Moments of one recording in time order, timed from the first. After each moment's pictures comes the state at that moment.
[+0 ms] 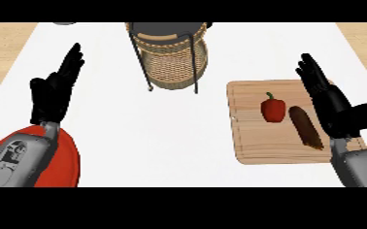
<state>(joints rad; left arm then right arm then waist) -0.31 0.47 -0.19 -1.40 0.16 0.27 0.09 -0.21 -0.50 0.20 -1.46 -0.30 -0.16 -0.06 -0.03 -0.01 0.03</state>
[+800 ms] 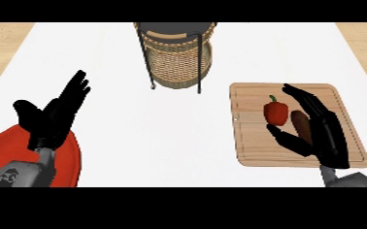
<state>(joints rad) -0.12 0.43 -0.16 -1.47 0.32 0.15 0.12 -0.08 -0.54 0.36 -1.50 0.37 -0.59 -0.12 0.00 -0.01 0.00</state>
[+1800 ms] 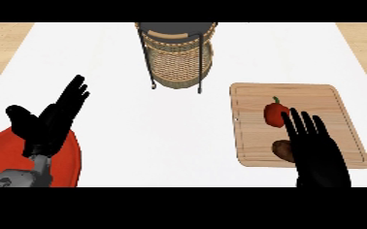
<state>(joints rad) -0.07 0.43 -0.15 -1.54 0.33 0.14 0.15 -0.06 -0.69 0.63 -1.86 1.02 0.19 0.81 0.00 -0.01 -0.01</state>
